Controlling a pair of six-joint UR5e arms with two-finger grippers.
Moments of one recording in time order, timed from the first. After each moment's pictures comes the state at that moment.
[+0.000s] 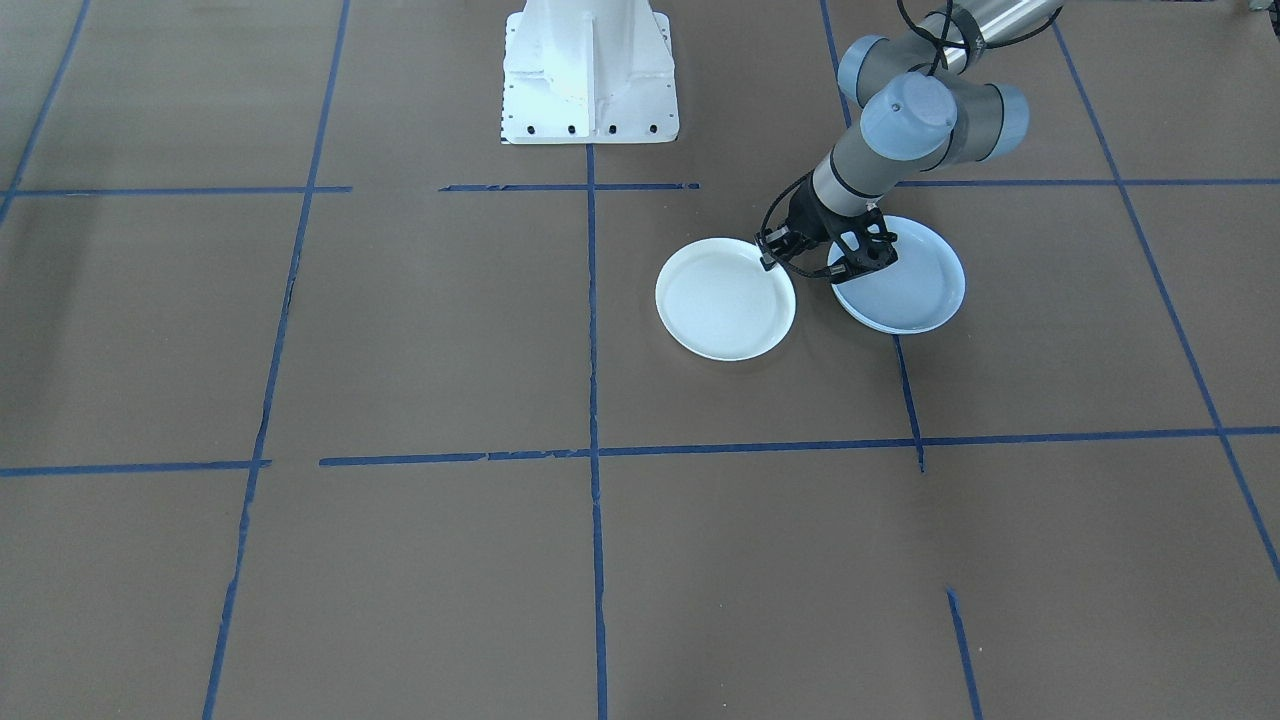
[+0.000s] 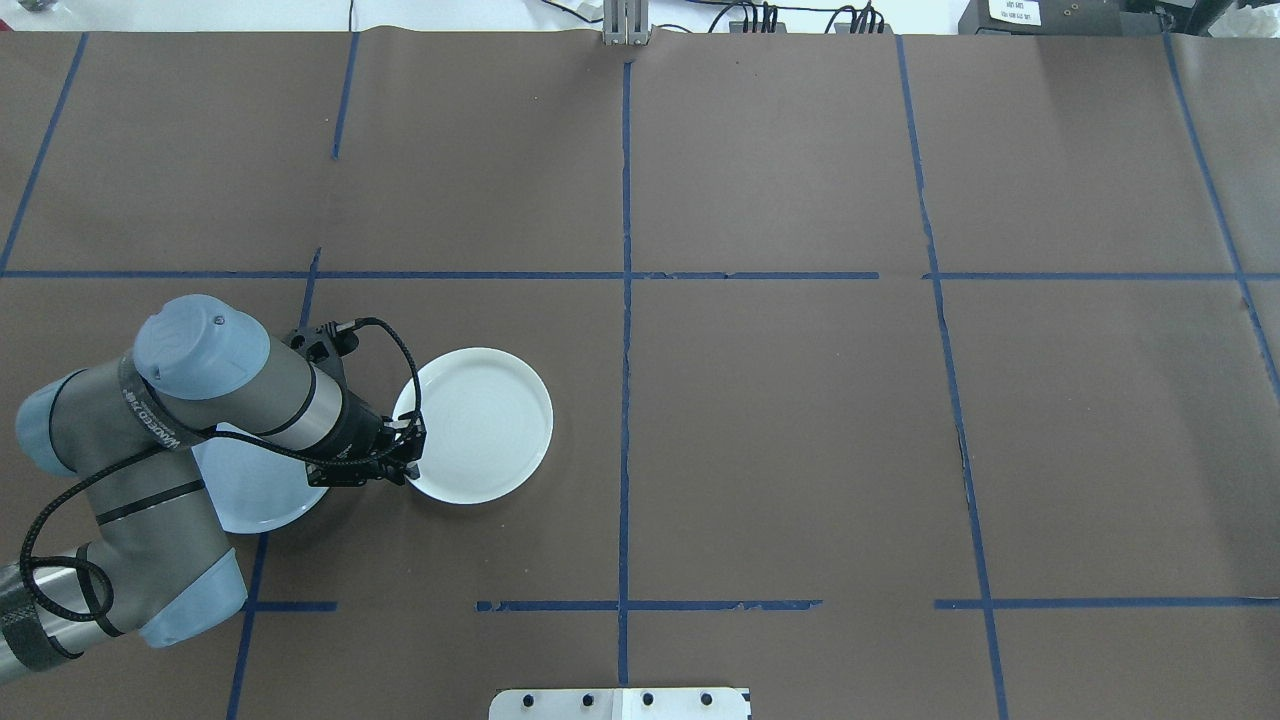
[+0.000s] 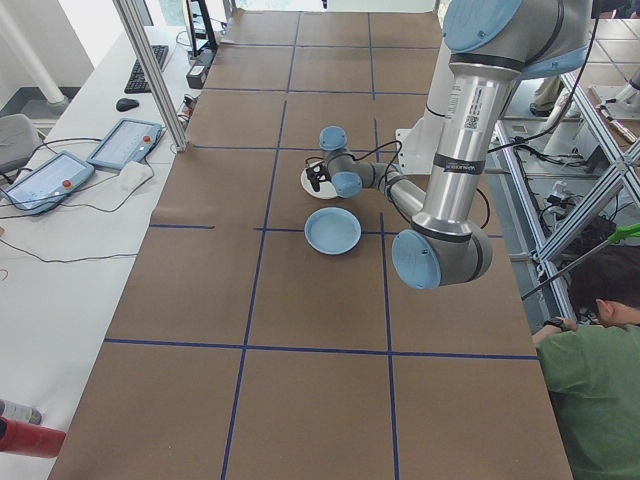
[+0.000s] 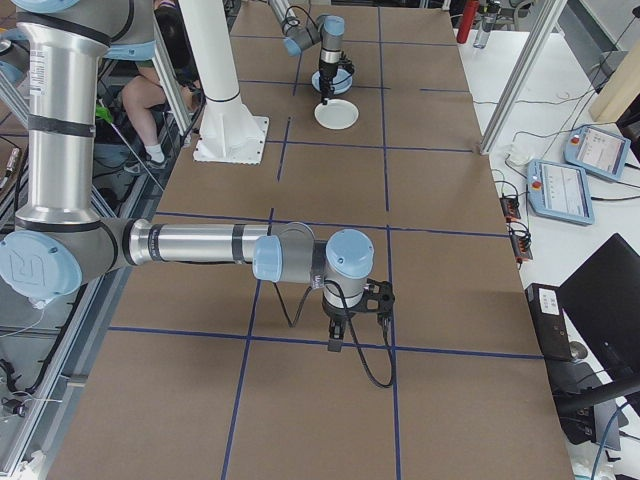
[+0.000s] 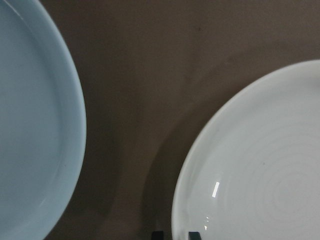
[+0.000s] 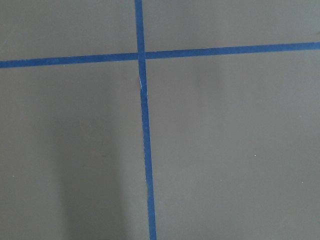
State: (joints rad) left arm -0.54 -1.83 -1.75 -2.05 -2.11 -1.64; right arm 1.56 -1.69 1.73 -1.64 2.31 0.06
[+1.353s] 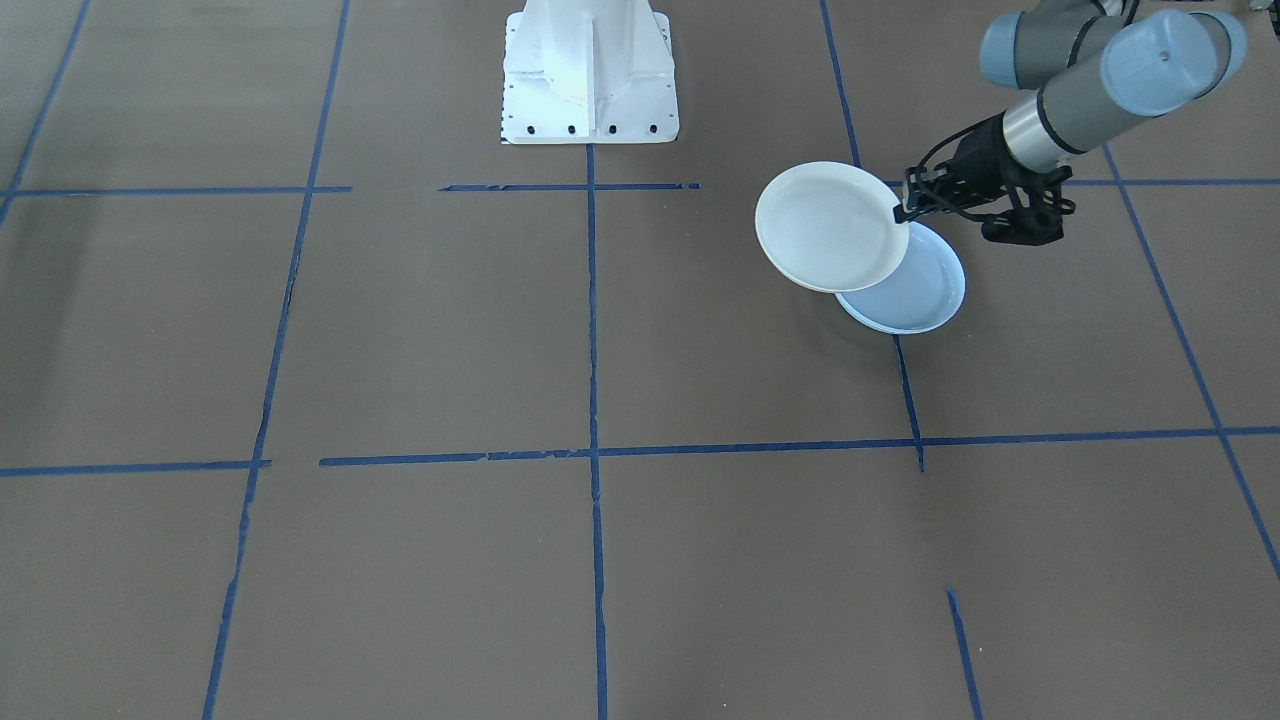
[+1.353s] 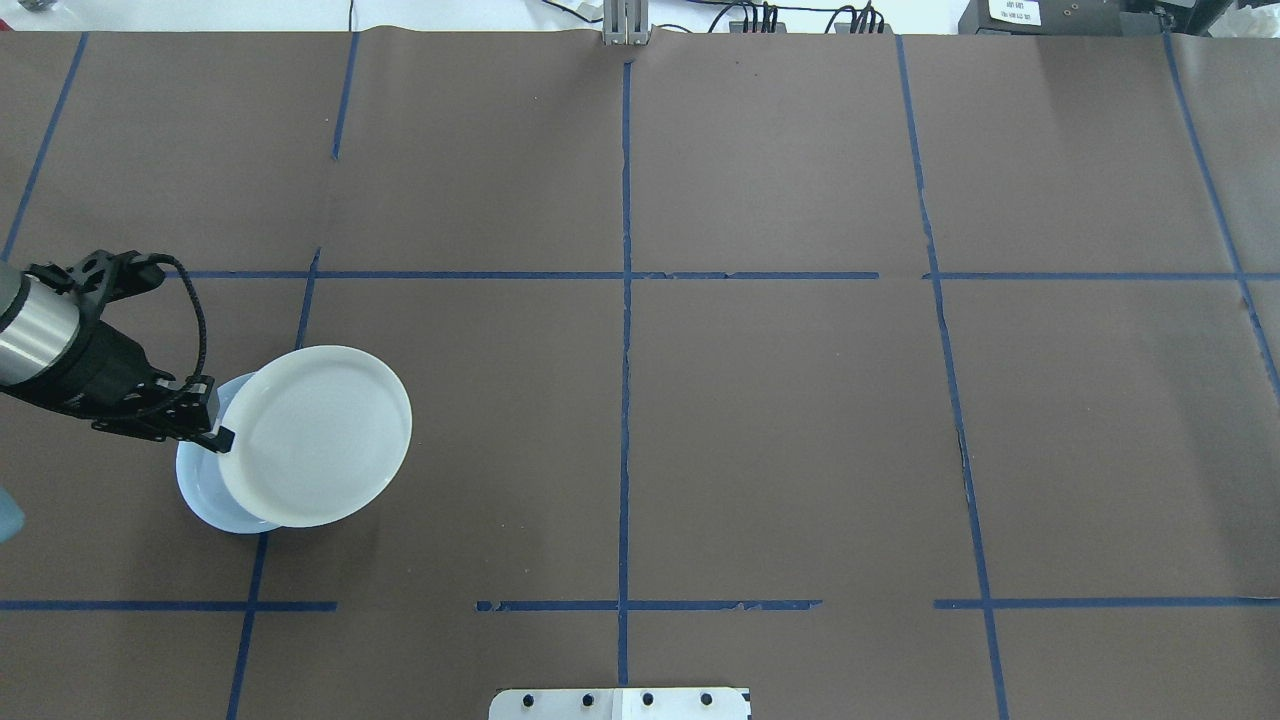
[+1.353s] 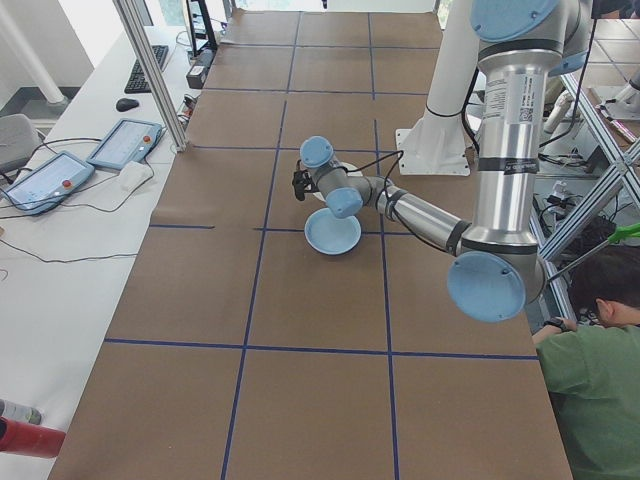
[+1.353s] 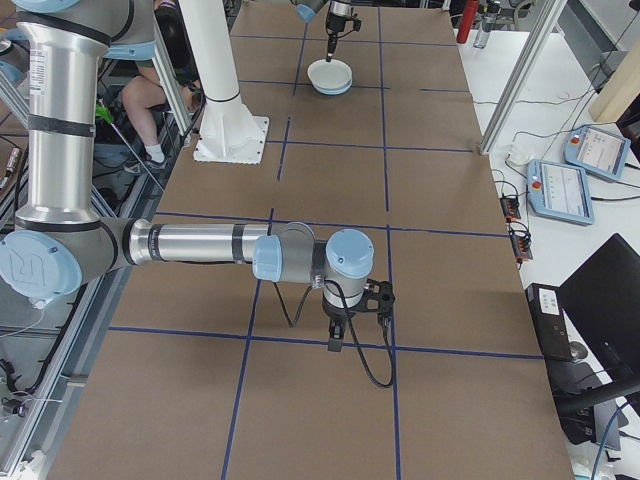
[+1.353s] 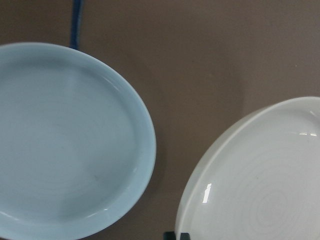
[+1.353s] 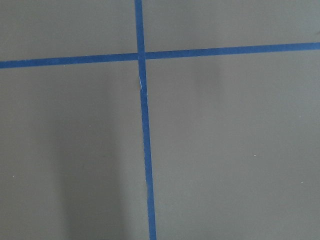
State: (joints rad) left arm -0.86 -1.53 -1.92 -2.06 -2.47 -1.06; right arm 1.56 -1.69 1.73 -1.64 2.31 0.06
